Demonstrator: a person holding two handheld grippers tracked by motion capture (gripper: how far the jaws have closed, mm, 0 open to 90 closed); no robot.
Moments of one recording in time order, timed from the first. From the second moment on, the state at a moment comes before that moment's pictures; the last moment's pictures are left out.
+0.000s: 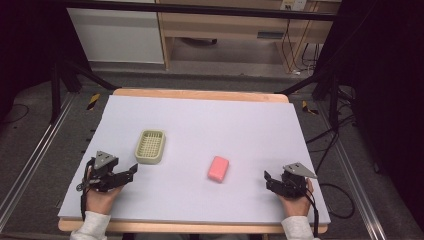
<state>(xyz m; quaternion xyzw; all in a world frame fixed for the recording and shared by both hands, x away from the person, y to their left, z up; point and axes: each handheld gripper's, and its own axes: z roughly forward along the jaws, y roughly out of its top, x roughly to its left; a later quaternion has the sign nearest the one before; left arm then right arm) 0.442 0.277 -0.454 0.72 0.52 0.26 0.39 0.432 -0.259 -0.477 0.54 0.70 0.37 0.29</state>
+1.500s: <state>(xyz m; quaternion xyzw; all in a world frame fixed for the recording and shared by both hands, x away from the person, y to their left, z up) 0.440 0.226 -0.442 0.74 0.48 0.24 0.41 0.434 -0.258 -0.476 0.54 0.69 0.37 0.31</state>
